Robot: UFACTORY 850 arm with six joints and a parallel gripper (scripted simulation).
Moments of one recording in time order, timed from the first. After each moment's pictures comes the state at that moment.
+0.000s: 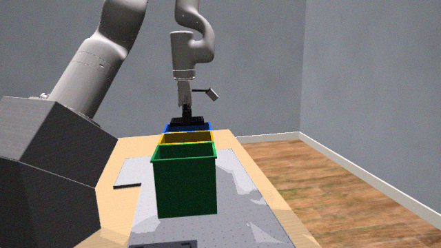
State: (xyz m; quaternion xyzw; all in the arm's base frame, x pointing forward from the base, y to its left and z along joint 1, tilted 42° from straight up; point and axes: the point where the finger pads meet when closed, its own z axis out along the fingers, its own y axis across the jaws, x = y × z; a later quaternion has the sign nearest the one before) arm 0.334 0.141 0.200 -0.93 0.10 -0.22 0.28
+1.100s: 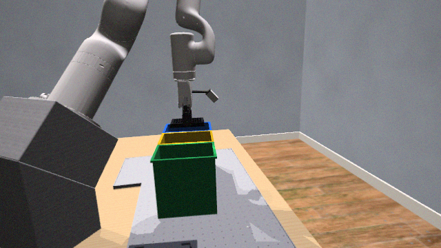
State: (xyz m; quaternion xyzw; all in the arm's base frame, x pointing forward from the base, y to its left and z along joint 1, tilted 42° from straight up) arm 0.336 0.144 0.196 -0.93 0.10 -0.22 0.28
